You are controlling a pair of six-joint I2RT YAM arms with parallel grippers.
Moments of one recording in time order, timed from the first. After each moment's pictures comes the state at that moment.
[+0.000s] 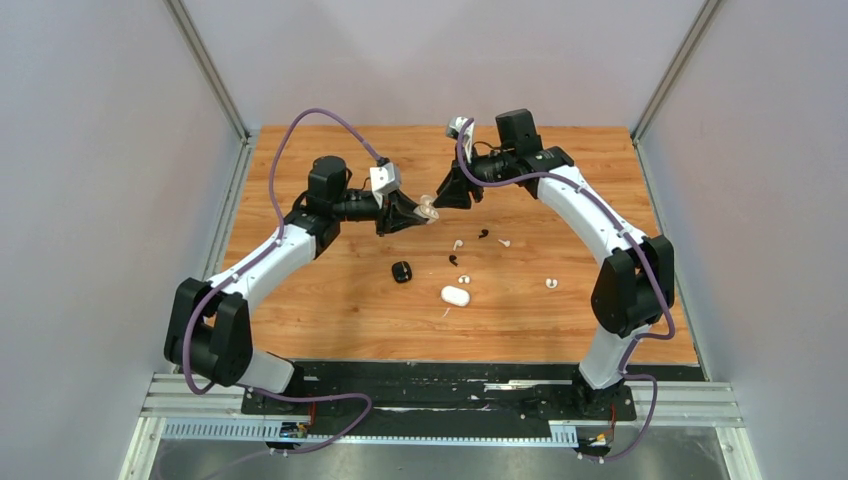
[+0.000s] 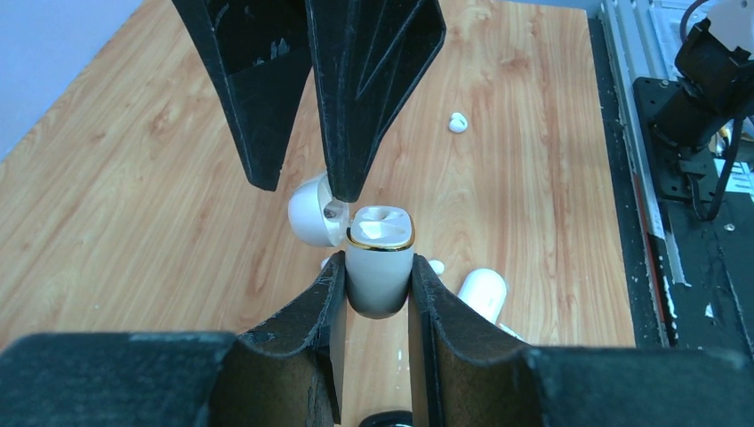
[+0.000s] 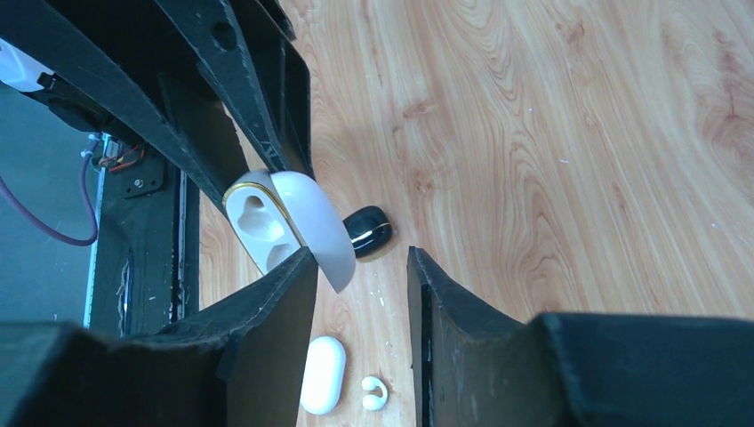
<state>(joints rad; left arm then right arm) -0.39 1.43 0.99 0.16 1.01 0.25 0.40 1.78 1.62 -0.52 -0.98 -0.33</state>
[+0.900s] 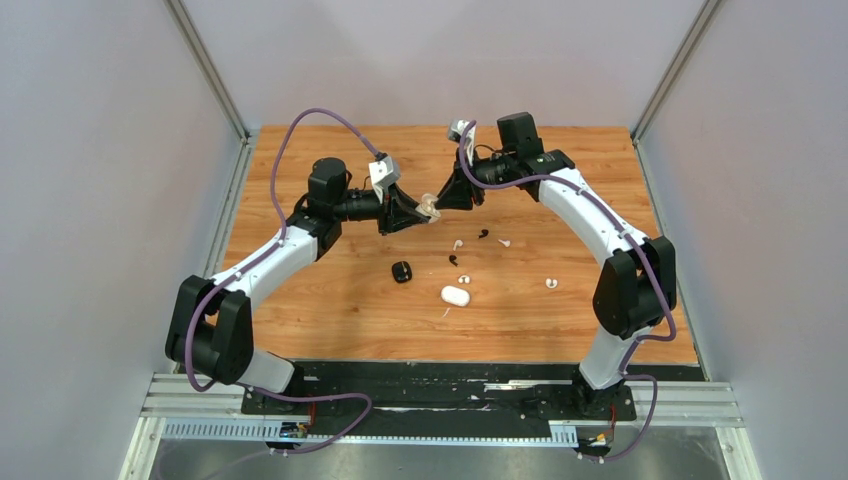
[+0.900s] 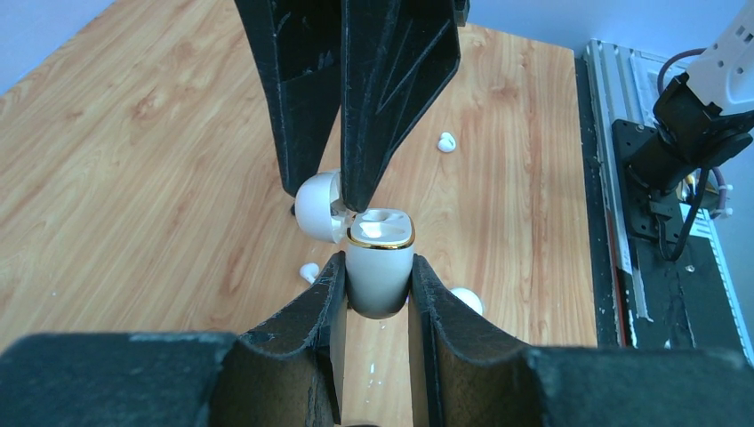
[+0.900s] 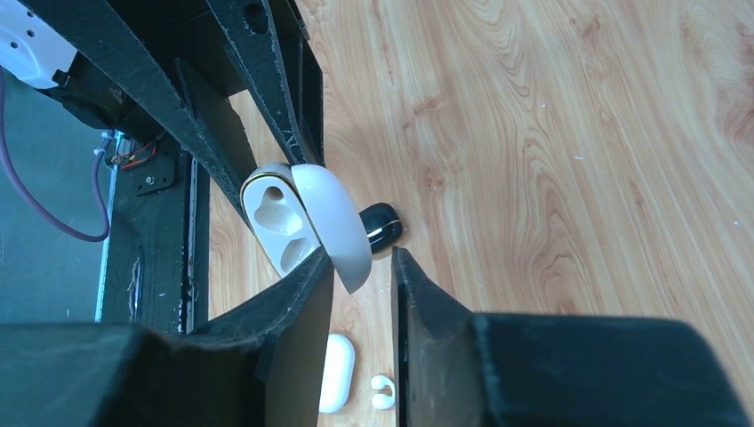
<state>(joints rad) -0.39 1.44 0.97 0.26 0.99 0.07 0.41 1.76 1.59 -0.50 -1.01 -0.32</state>
